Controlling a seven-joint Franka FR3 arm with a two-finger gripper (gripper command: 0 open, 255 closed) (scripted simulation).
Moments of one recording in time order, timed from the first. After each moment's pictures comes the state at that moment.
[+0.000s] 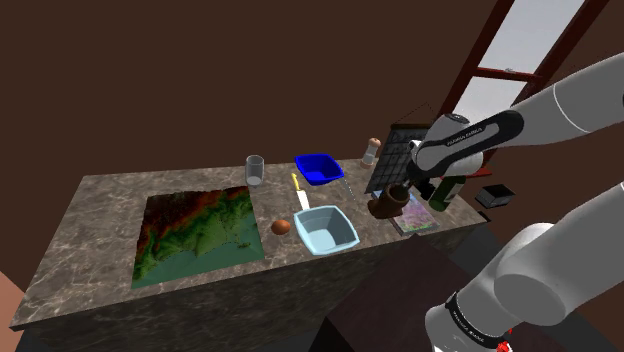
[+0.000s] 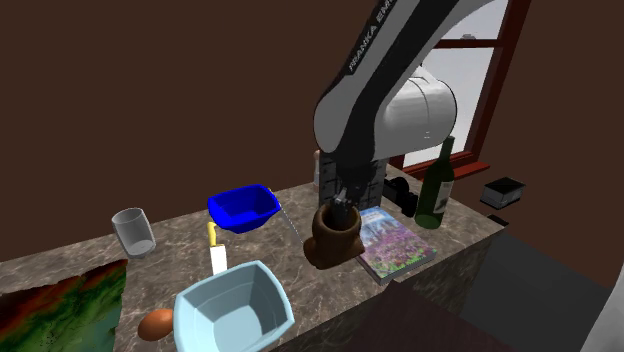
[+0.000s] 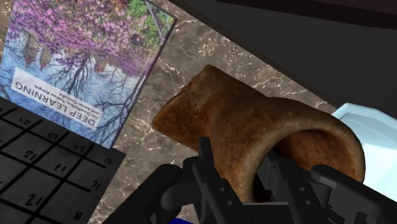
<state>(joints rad) -0.02 -0.17 -0.58 -2.73 -0.18 2.73 -0.57</state>
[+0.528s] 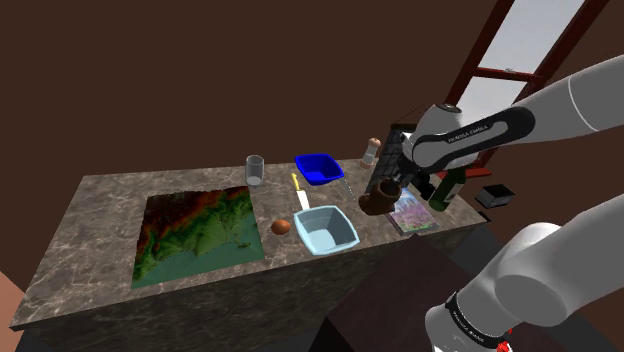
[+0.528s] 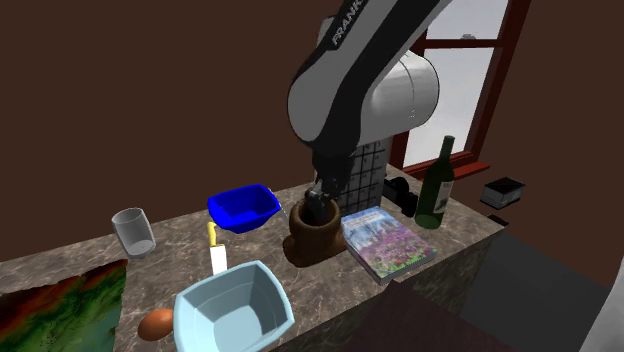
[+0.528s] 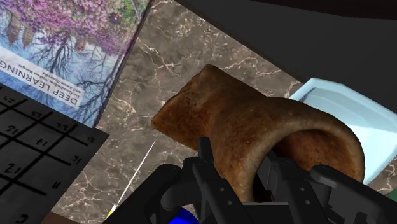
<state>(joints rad) -0.01 -0.26 -0.47 -2.72 -0.23 2.63 -0.41</state>
